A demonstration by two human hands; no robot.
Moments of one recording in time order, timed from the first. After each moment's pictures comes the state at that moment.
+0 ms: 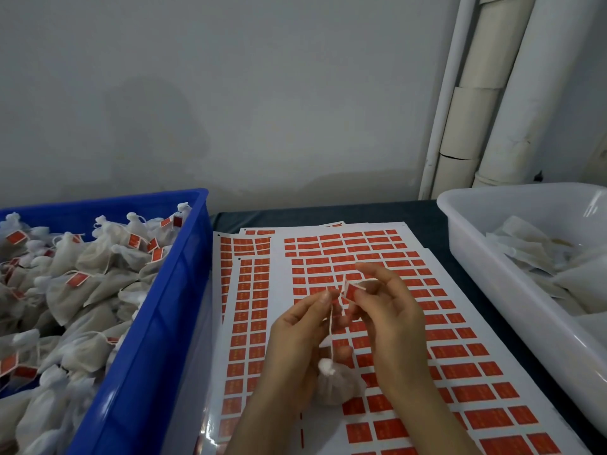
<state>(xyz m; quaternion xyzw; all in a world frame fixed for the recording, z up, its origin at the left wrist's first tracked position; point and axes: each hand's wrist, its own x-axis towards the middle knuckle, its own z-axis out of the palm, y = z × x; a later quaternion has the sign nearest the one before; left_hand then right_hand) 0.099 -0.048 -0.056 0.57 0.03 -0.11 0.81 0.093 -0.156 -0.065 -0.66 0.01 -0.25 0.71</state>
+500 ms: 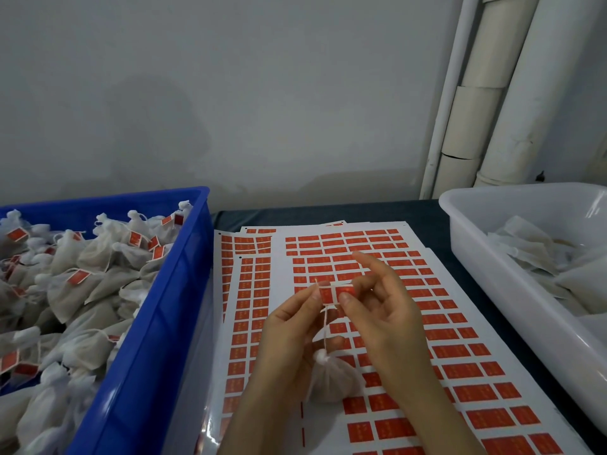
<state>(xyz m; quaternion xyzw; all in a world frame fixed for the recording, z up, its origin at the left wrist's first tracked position) 0.099 -0.040 -0.048 0.53 0.03 -0.11 0.84 0.085 -0.156 -0.055 -0.70 -0.06 -0.22 0.67</state>
